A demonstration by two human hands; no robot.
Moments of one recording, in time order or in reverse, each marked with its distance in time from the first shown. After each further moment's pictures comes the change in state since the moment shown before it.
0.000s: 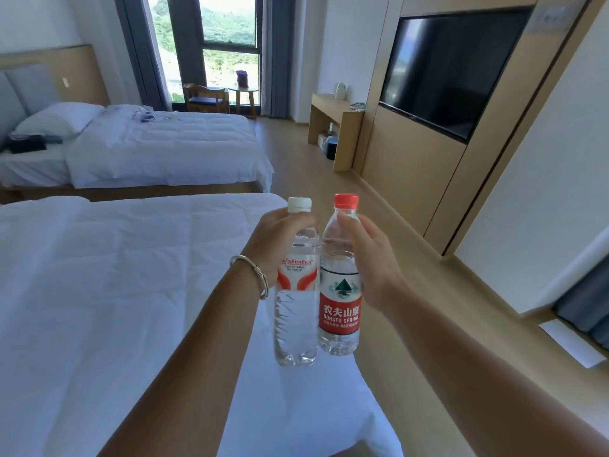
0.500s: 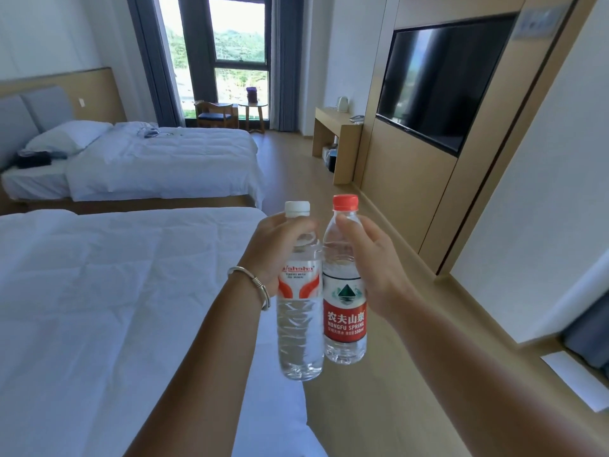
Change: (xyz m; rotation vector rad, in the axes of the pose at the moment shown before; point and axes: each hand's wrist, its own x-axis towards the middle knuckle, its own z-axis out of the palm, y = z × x) left_hand 0.043 0.044 0.242 -0.102 0.047 0.027; right_hand 0.056 -0.019 -0.248 0.015 -0.080 -0.067
